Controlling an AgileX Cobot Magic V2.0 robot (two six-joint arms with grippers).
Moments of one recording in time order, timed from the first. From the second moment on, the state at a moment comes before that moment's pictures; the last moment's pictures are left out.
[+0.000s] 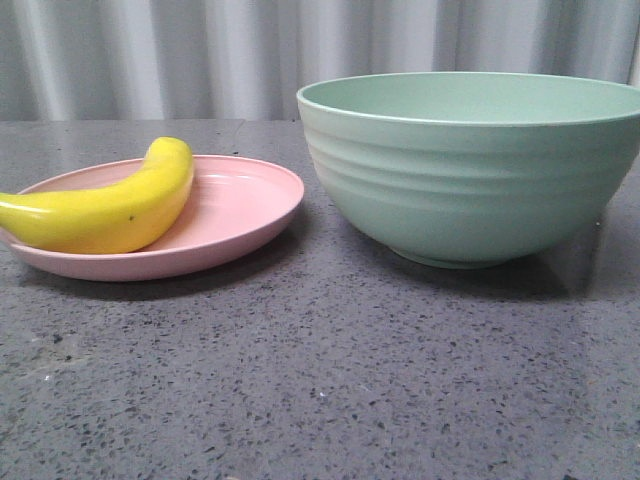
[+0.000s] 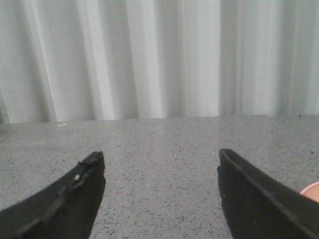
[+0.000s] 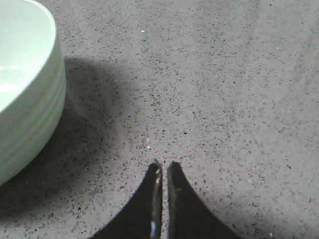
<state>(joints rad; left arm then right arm) 0.04 0.39 -0.26 -0.10 -0.09 0.13 -0.04 0.59 -0.34 0.05 0.30 0.01</state>
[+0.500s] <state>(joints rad) -0.29 0.70 -0.61 -0.11 0.32 0.13 -0.04 0.59 -0.34 0.05 0.29 0.01</state>
